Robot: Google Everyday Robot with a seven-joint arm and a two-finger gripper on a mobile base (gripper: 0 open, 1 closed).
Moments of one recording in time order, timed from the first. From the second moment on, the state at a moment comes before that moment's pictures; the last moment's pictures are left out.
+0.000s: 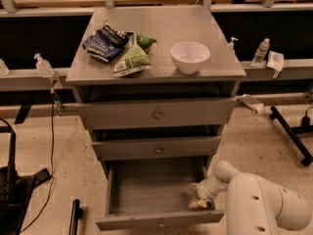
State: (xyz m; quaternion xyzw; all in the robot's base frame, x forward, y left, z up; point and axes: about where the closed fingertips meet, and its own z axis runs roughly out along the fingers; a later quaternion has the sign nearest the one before) arm 0.536 -0.189 0.162 -0.62 0.72 0.28 0.13
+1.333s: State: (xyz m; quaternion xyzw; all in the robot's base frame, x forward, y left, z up) arm 0.539 -0.187 0.167 -0.63 0.71 0.28 0.13
